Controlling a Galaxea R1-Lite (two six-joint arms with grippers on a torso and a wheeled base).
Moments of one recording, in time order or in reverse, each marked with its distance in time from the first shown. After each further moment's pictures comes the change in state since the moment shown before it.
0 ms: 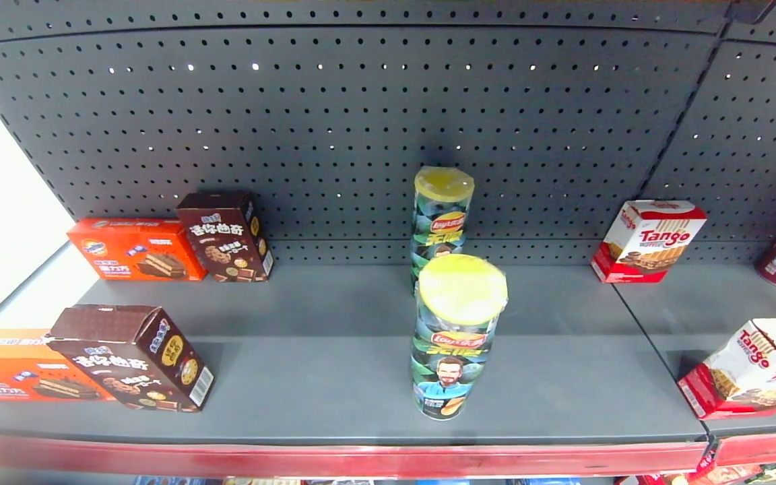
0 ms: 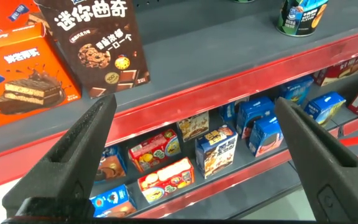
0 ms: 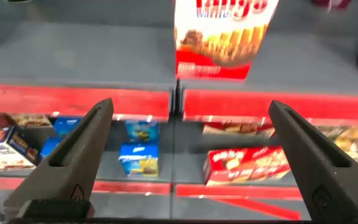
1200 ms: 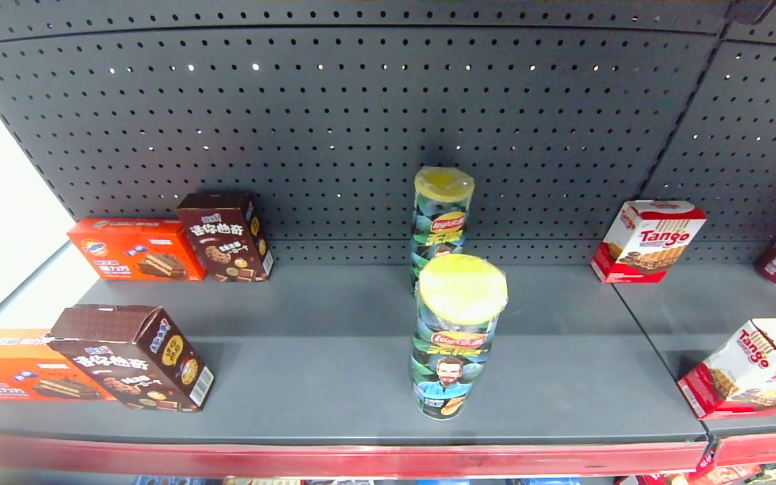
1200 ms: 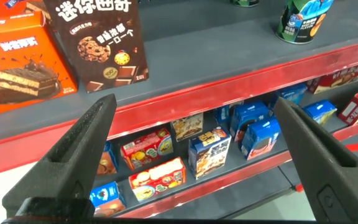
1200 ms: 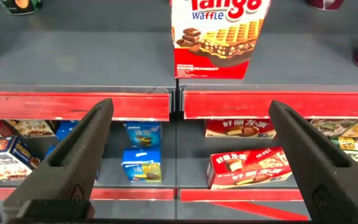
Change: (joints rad) left arm 0.001 0.000 0.004 -0.006 0.012 -0.070; right arm -0.021 -0.076 0.017 0.015 0.011 0.028
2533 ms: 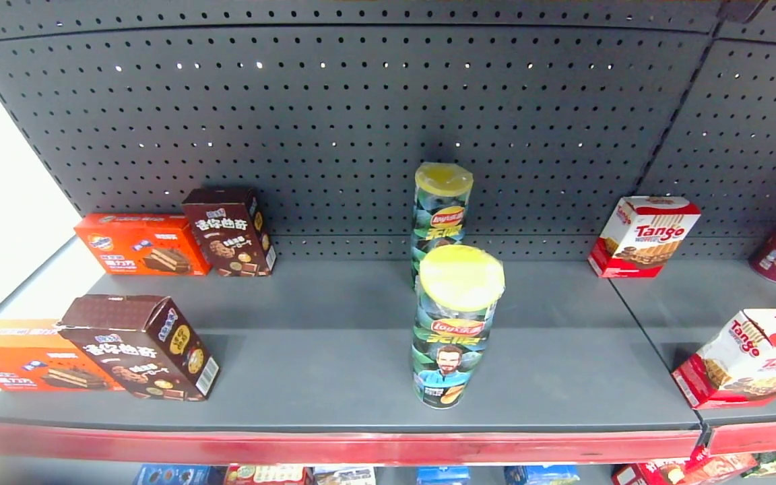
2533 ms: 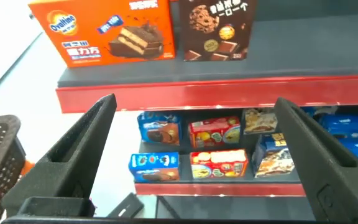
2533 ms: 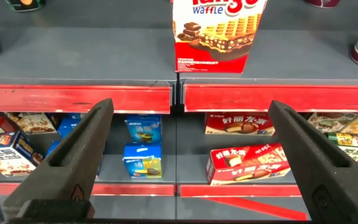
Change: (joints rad) left arm 0.002 0.000 0.018 0.006 0.397 0.020; right arm 0.001 0.000 0.000 0.001 0.000 -0.001
